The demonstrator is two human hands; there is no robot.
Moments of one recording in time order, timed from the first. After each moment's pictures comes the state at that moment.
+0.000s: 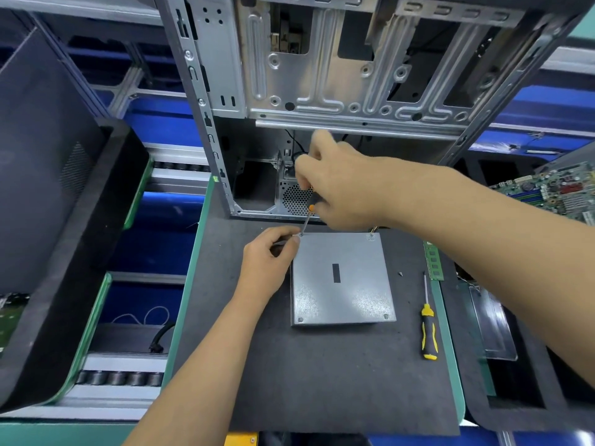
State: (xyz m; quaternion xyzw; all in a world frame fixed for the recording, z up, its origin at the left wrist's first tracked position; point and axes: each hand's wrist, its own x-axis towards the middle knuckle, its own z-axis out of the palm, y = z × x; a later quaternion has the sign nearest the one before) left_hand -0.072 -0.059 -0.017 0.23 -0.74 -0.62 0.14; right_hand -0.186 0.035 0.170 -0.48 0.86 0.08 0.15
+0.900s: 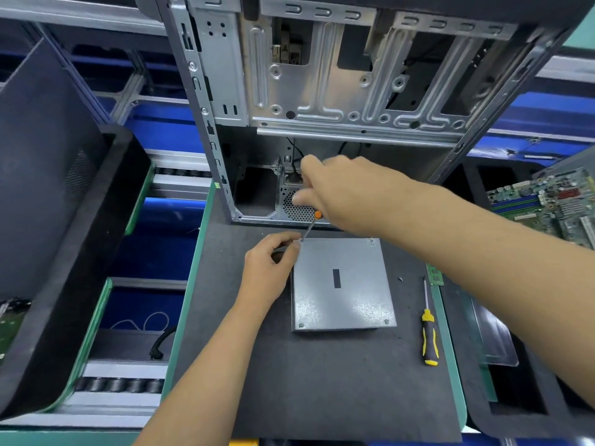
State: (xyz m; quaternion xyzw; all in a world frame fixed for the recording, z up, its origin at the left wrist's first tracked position) left_hand -0.072 -0.057 -0.020 0.24 -0.72 -0.64 0.14; right_hand -0.186 0.042 0.164 -0.50 0.86 0.10 0.09
